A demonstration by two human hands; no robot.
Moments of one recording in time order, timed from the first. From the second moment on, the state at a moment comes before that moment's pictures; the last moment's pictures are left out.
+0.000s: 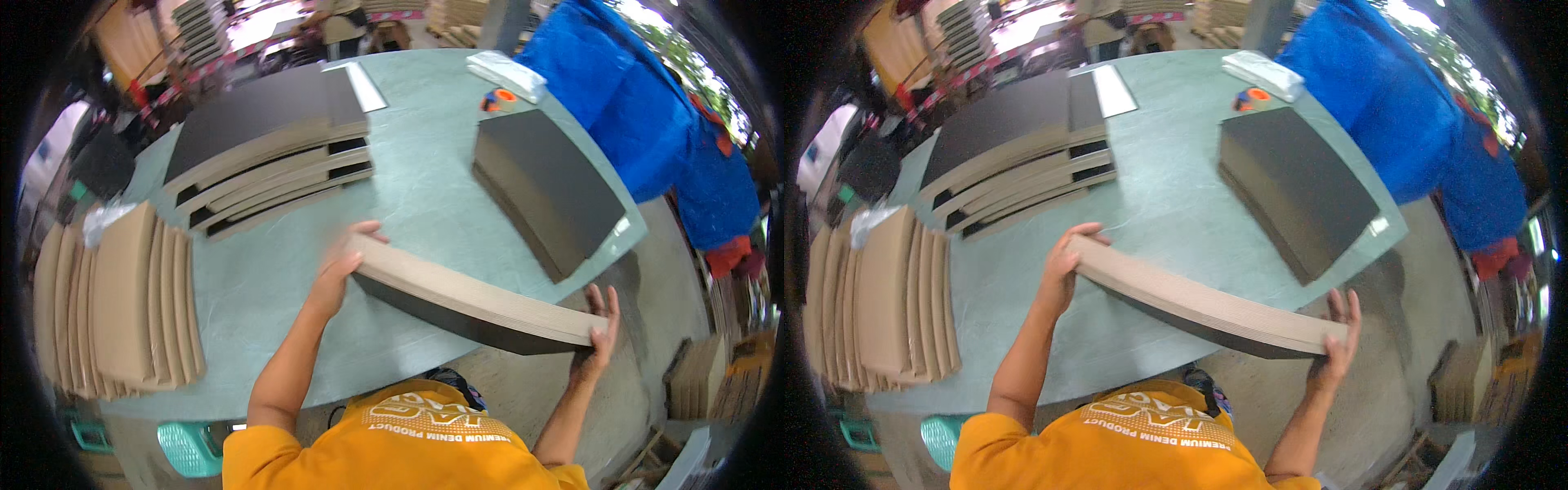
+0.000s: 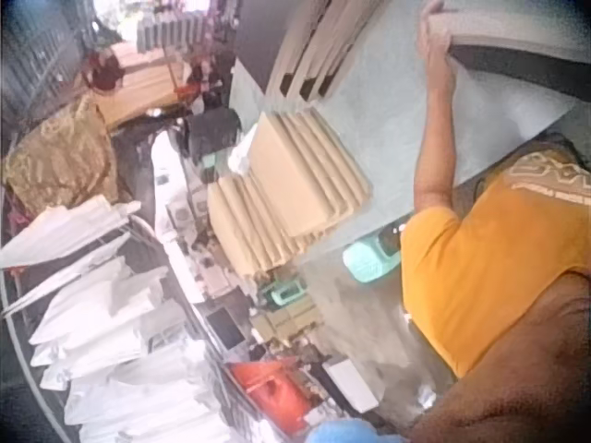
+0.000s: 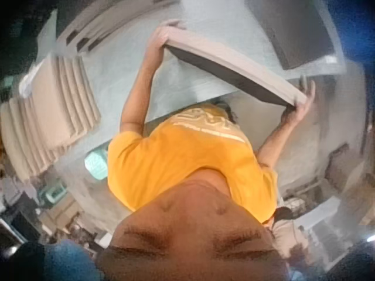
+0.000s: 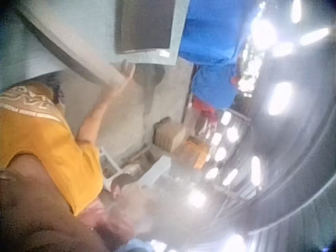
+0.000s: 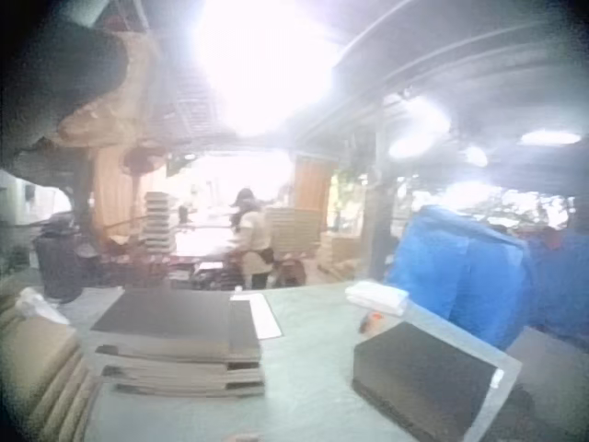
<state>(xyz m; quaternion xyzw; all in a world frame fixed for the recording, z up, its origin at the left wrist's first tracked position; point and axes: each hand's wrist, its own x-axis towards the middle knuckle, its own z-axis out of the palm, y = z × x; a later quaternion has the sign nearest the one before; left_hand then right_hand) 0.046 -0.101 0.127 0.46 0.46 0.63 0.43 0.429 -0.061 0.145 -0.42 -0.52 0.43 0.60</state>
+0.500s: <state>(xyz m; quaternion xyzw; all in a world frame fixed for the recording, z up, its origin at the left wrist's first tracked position) 0.074 -0.078 0.114 0.40 0.53 0.72 0.19 0.453 -0.052 0.131 -0.46 -0.54 0.44 0.55</state>
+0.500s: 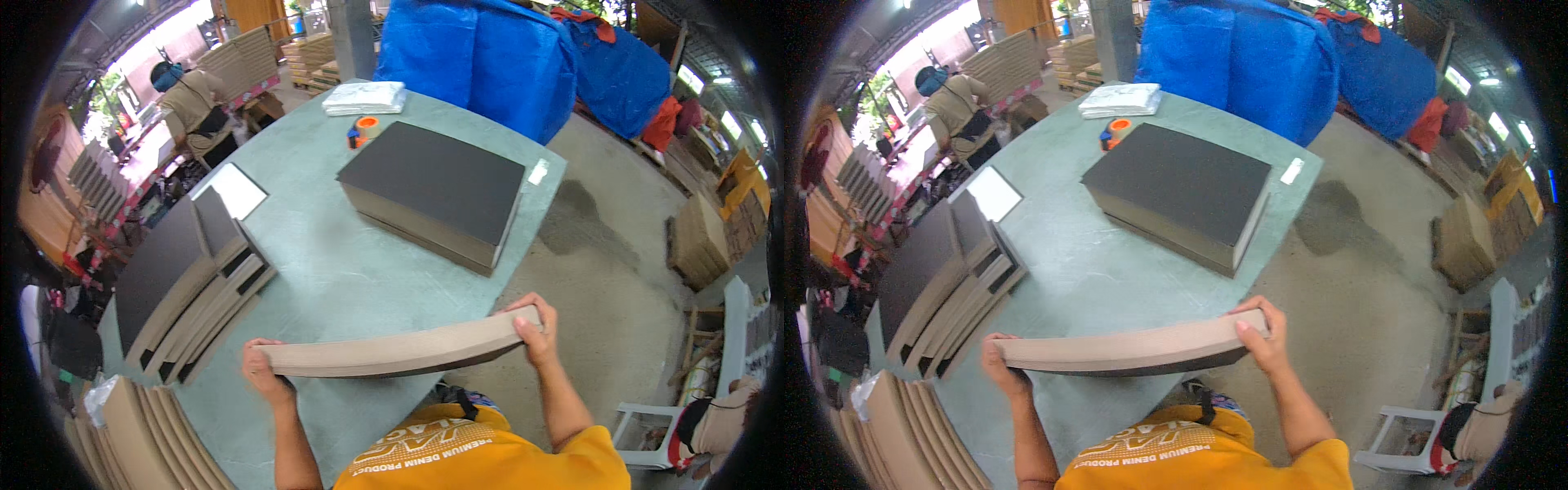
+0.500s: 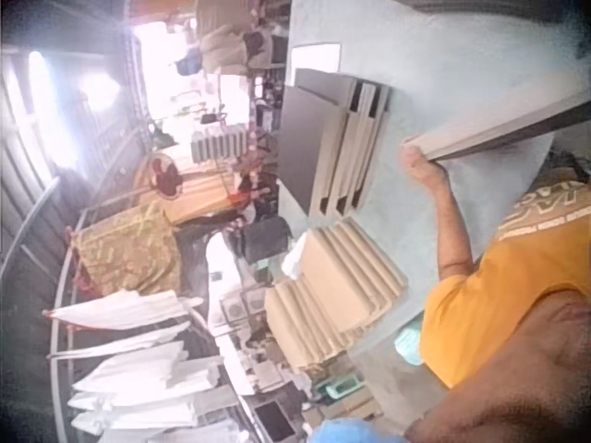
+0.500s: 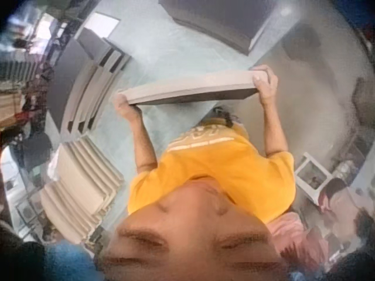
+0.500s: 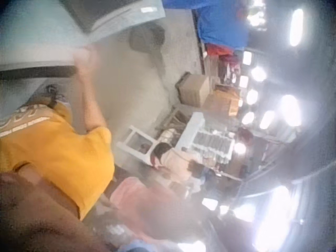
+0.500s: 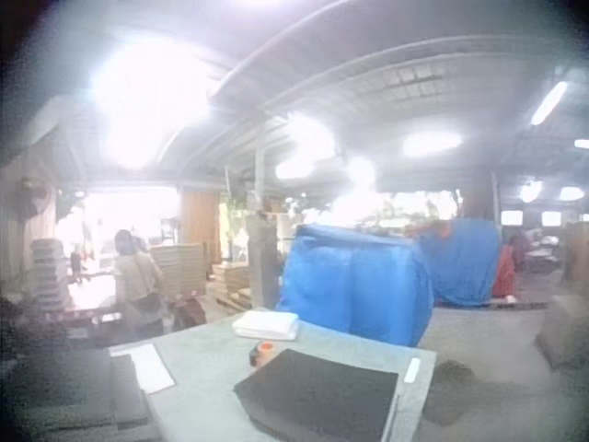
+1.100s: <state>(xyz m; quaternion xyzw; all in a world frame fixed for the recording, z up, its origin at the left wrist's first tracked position) 0.073 -0.088 0.116 0.36 0.55 0.73 0.20 0.277 0.069 0.217 0.04 -0.83 0.38 -0.41</state>
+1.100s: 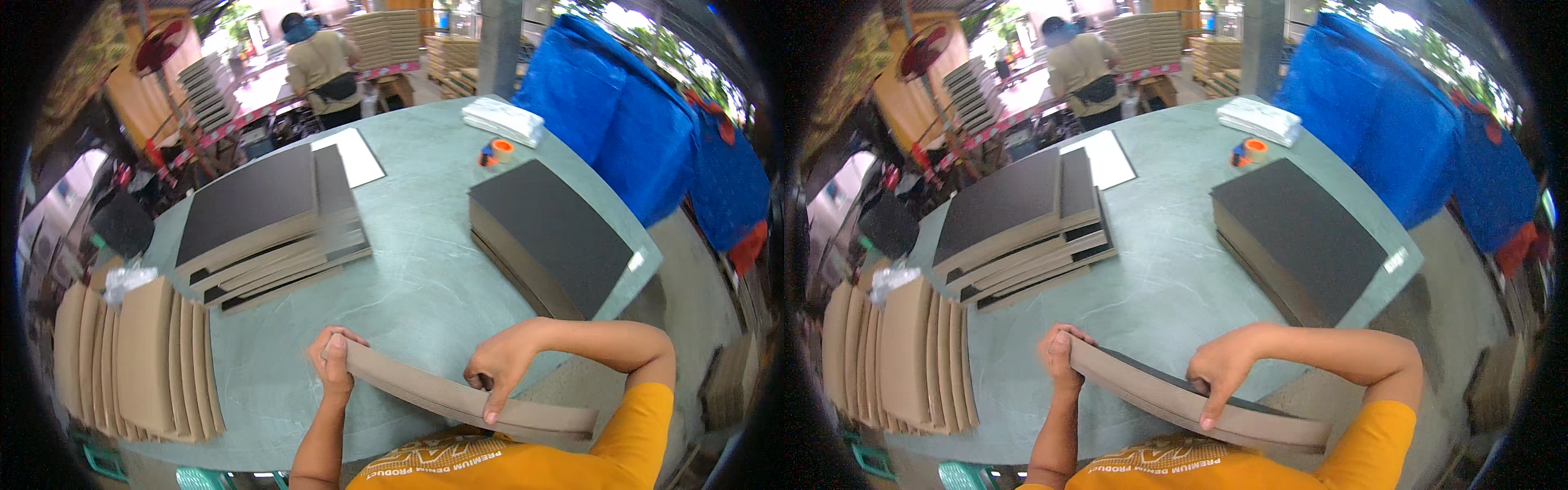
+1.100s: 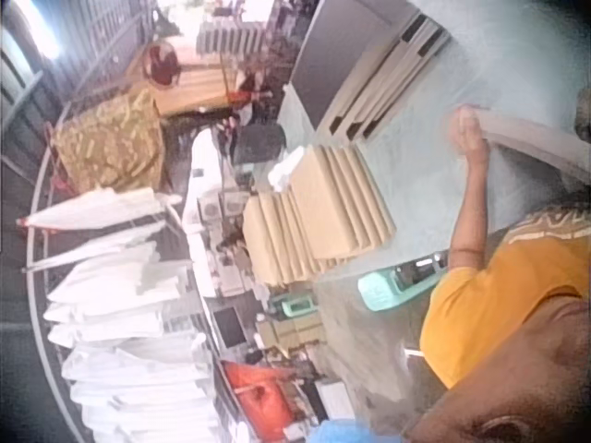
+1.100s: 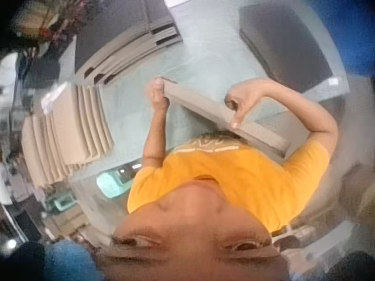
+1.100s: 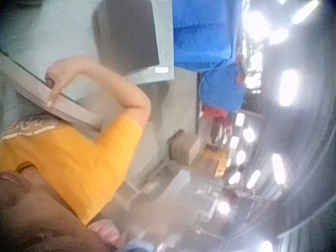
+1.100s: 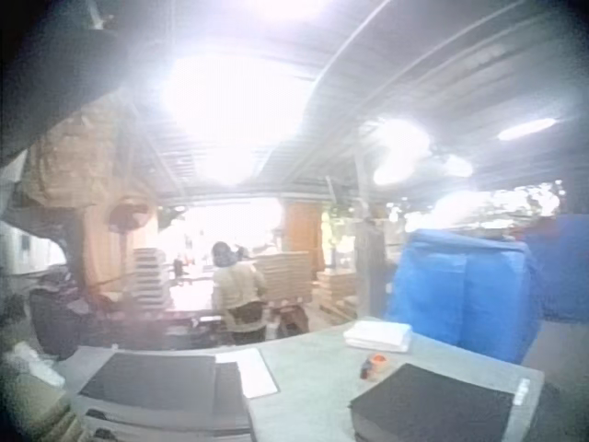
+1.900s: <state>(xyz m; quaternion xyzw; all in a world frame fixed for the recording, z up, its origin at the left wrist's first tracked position) 0.077 -0.153 0.122 0.36 0.65 0.66 0.08 0.123 0.041 0.162 0.11 -0.80 0.59 -0.03</state>
